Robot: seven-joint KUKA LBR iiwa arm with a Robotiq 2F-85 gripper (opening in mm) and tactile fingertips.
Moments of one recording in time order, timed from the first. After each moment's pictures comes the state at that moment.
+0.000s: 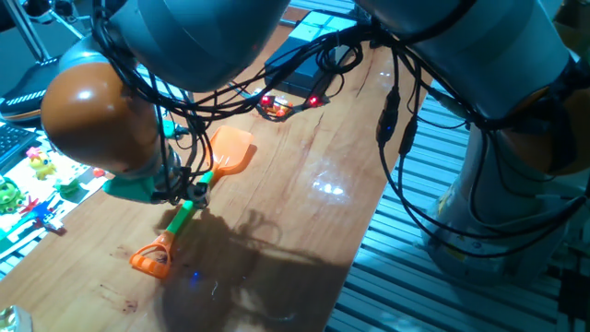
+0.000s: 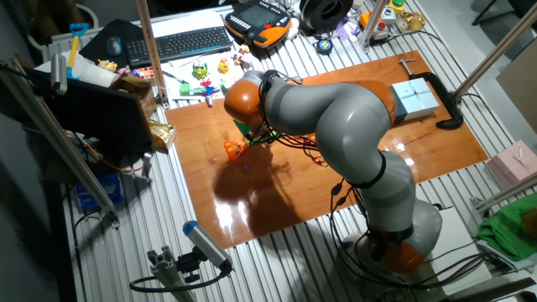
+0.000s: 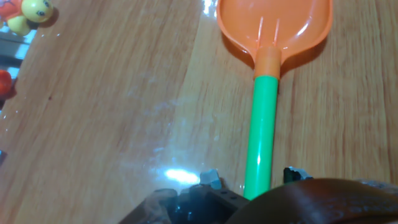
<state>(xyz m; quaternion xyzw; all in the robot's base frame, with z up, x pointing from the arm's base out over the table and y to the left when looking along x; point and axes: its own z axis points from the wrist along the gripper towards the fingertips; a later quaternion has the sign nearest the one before) 0.561 0.191 0.040 0.61 0.77 -0.08 0.15</state>
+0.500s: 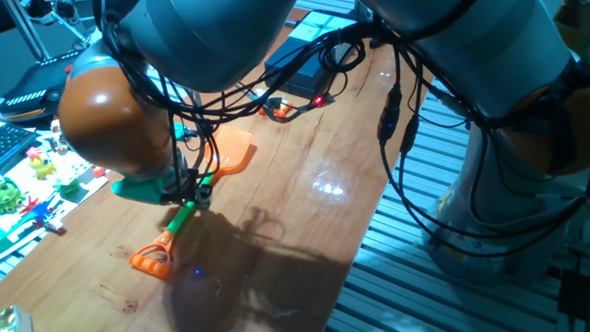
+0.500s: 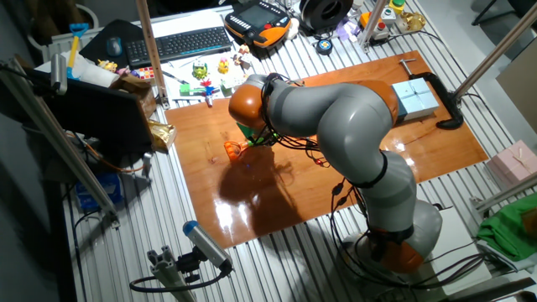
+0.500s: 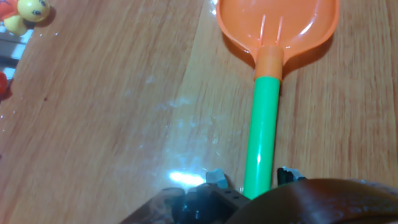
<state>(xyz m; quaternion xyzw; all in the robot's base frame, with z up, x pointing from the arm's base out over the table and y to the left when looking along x) 0.560 0.188 0.030 0.61 0.78 -0.07 0.16</state>
